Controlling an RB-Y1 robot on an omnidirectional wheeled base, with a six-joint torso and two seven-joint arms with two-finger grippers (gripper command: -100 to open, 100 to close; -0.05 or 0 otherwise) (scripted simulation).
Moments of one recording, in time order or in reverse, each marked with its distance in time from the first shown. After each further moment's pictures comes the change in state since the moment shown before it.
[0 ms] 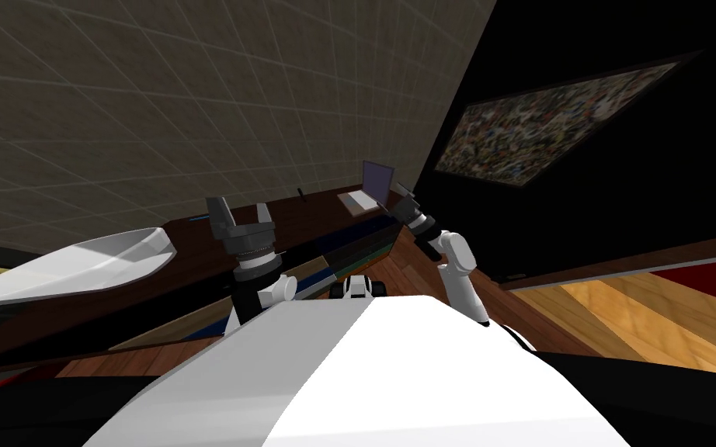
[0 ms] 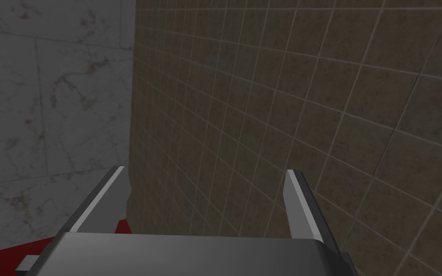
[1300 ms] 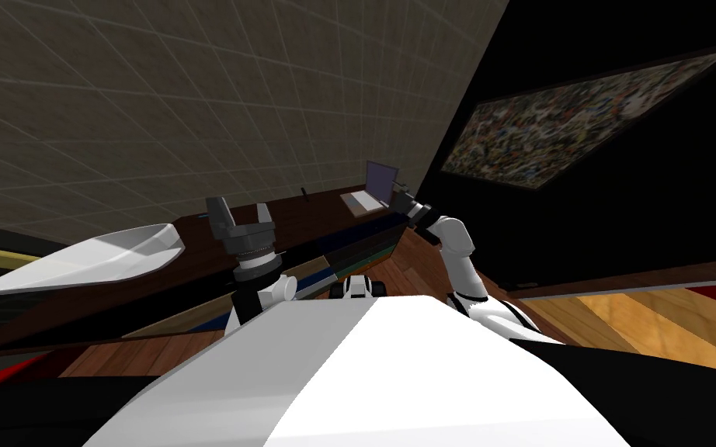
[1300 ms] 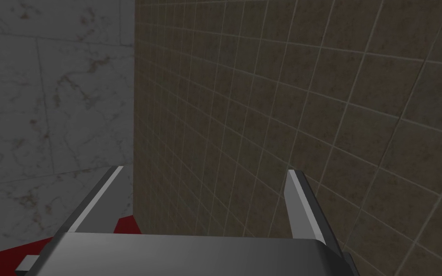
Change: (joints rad) left arm 0.000 0.000 0.000 0.000 0.000 0.000 0.000; right arm -0.180 -0.103 -0.024 0.144 0.381 -0.048 0.166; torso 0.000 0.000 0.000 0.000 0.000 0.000
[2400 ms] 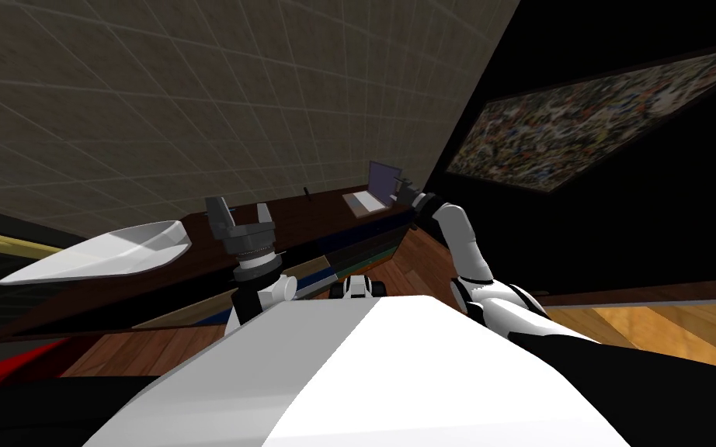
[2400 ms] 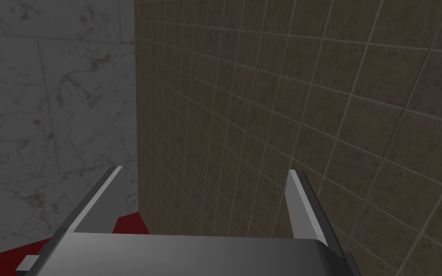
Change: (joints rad) left arm 0.000 0.000 0.000 0.000 0.000 0.000 0.000; right arm -0.146 -0.101 -0.020 0.119 0.331 -0.039 0.132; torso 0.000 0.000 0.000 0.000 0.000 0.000
